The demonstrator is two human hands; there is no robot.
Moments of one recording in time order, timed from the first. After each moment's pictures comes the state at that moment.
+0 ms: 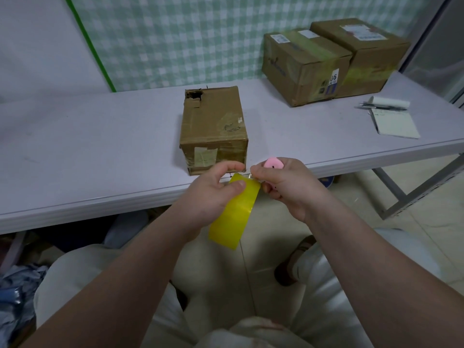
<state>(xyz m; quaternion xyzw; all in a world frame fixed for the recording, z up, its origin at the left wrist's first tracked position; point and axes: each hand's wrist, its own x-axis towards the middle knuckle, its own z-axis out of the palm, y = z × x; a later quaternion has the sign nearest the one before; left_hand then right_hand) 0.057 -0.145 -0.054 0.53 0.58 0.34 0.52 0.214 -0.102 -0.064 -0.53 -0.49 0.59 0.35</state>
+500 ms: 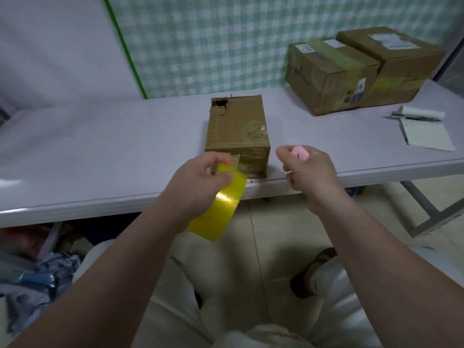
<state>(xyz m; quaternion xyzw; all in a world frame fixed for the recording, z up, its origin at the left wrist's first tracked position) 0.023 -0.155 -0.027 0.53 0.67 0.36 0.37 0.204 -0.084 -0.055 -0.60 -0.50 0.47 0.41</state>
